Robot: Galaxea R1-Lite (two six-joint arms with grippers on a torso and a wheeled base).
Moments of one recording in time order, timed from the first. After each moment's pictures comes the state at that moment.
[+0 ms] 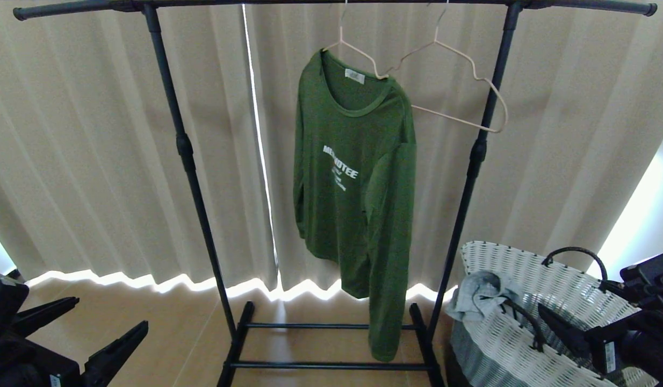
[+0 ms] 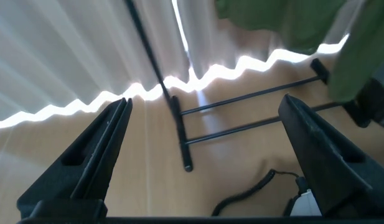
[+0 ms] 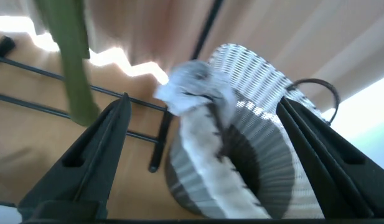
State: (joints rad) left arm -0.21 0.95 -0.22 -0.40 0.05 0.18; right arm 0.24 1.21 -0.14 -0.70 -0.20 -0.19
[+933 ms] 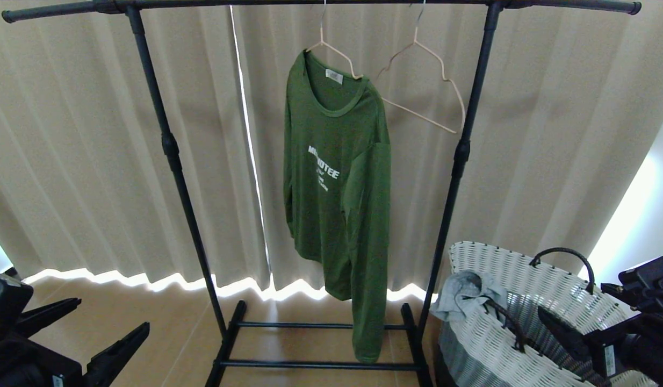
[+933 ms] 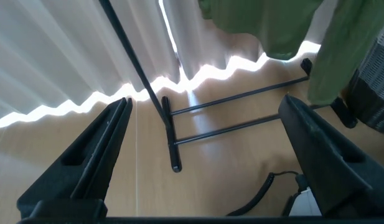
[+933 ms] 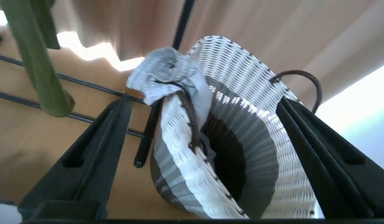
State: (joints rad) left arm -0.21 0.95 -0.21 -0.40 0.05 0.18; right arm 0.24 1.21 -0.13 -0.70 -0.20 -0.19
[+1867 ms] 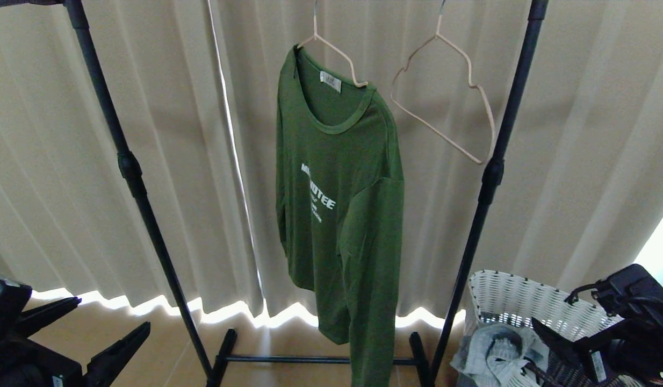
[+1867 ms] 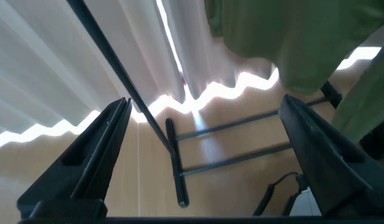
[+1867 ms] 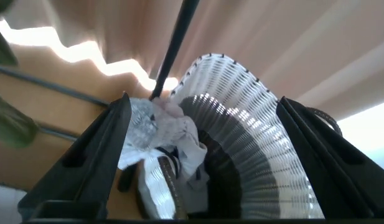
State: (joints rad) left arm -0.22 0.95 -0.21 -0.40 0.05 0.18; right arm 0.24 1.30 -0.12 -0.70 -0.21 -0.25
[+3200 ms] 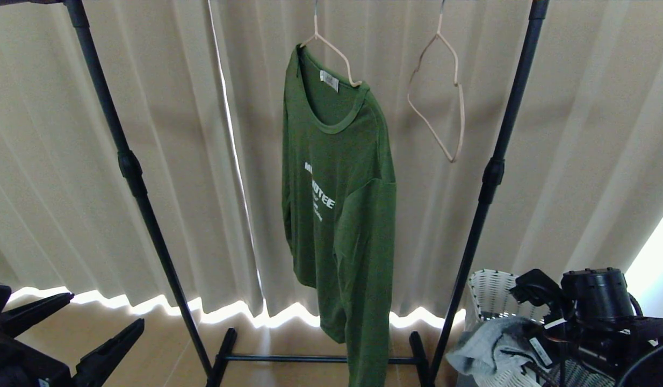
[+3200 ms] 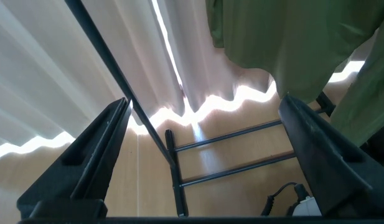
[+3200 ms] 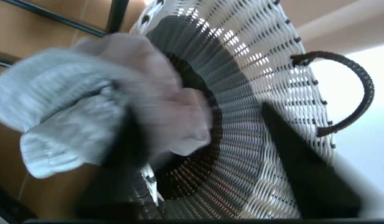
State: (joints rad) left arm -0.23 0.90 -0.22 -0.40 0.05 0.18; right arm 0.15 1.82 -0.29 -0.70 -0.34 -0.30
